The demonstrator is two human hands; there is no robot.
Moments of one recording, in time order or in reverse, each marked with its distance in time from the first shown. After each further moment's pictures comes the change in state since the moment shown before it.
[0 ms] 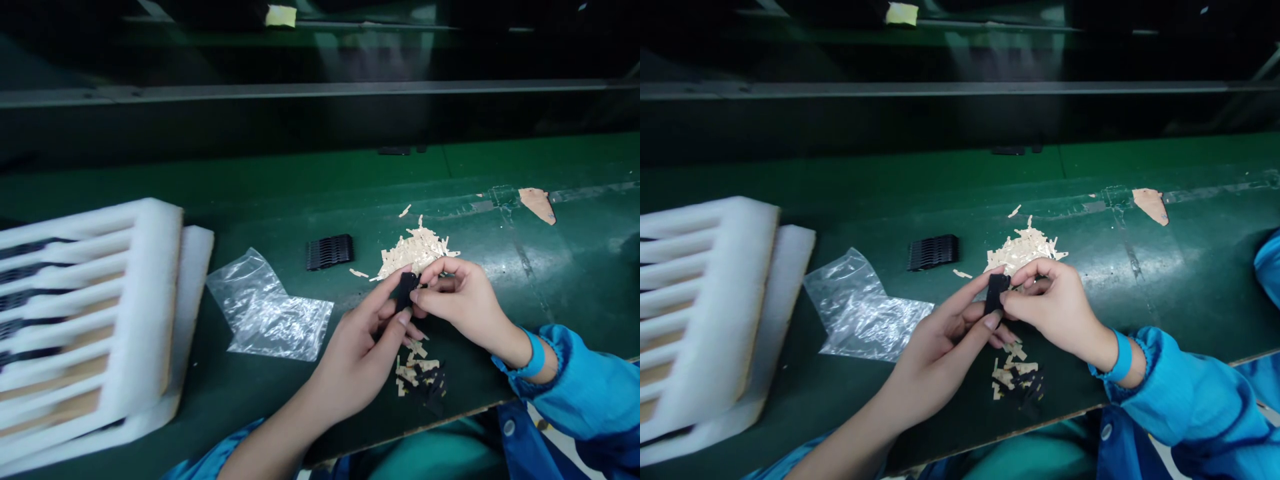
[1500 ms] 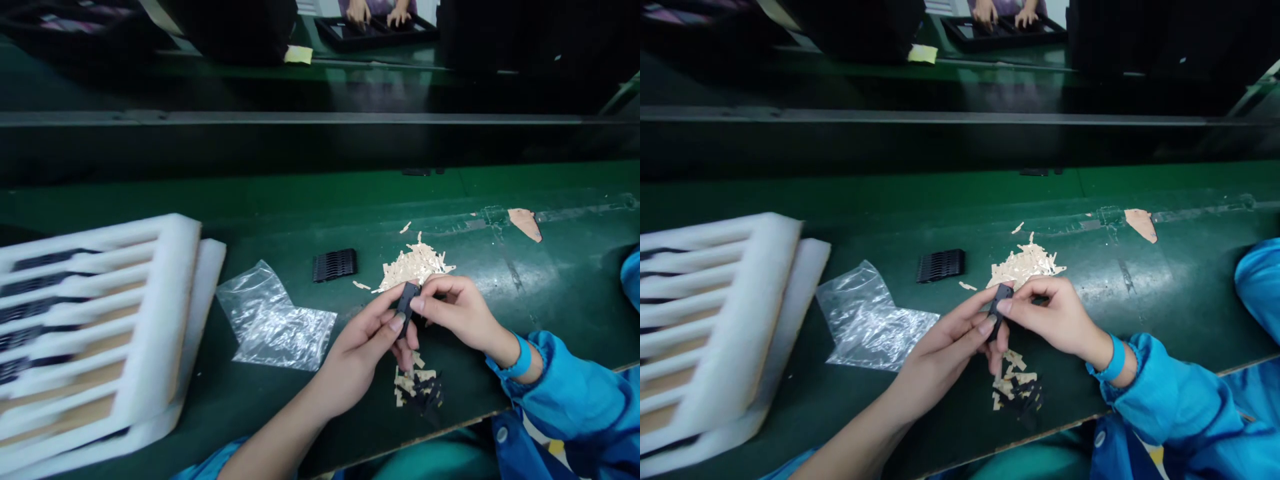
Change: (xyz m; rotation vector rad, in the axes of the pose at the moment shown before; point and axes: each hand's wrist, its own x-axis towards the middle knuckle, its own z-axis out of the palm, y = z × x) left_hand 0.004 0.002 -0.007 -0.476 -0.149 -0.168; right_hand 0.002 0.004 -0.008 -0.086 -0.156 -0.220
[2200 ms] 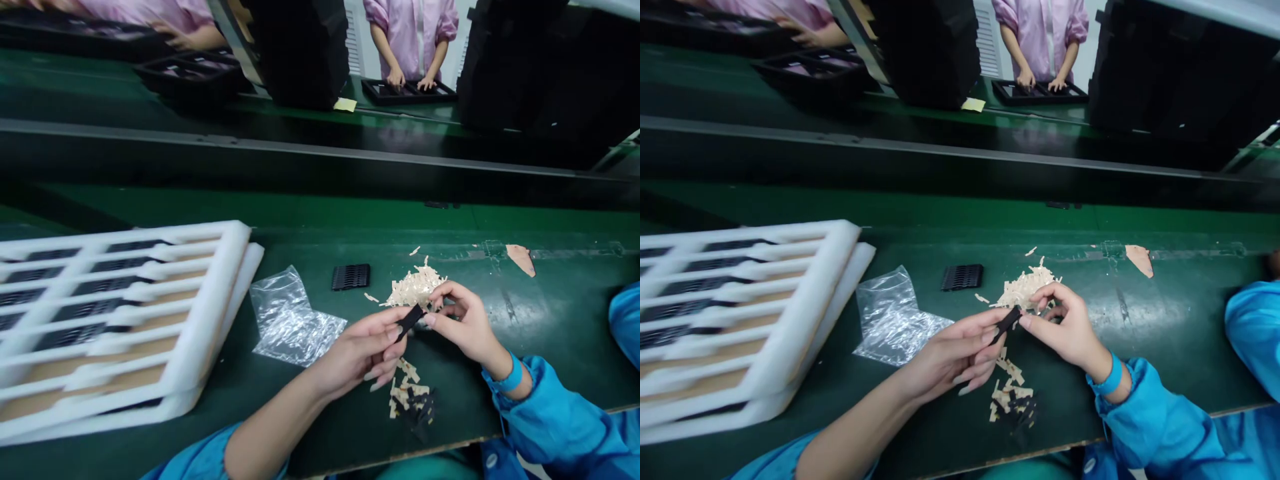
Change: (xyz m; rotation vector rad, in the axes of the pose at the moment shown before) left_hand 0.009 0.012 -0.010 -0.226 -0.192 -0.119; right_hand 0.004 0.005 -0.017 -0.129 0.095 -0.160
